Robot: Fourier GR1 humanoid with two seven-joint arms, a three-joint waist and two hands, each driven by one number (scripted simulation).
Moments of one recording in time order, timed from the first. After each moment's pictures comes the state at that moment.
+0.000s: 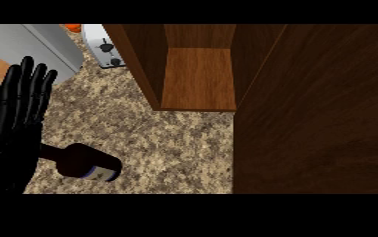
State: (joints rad) left arm -0.01 0.14 0.01 -2.10 -0.02 -0.02 0.01; right arm -0.01 -0.14 0.01 -2.10 0.00 -0.02 -0.01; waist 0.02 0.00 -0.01
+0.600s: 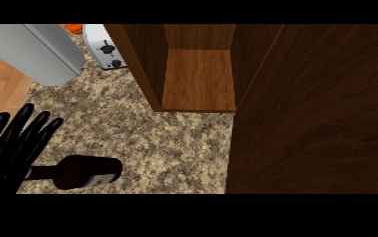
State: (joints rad) left arm 0.21 0.30 0.09 -2.12 0.68 -0.44 0.07; right arm 0.11 -0.15 0.11 -2.25 -0.09 0.07 0.11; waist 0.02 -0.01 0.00
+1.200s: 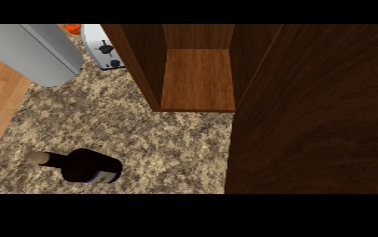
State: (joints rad) left arm 0.34 0.60 0.41 -2.19 1.32 -0.49 0.28; right arm -0.01 -0.19 0.12 -2.45 -0.15 0.01 0.46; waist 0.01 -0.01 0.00
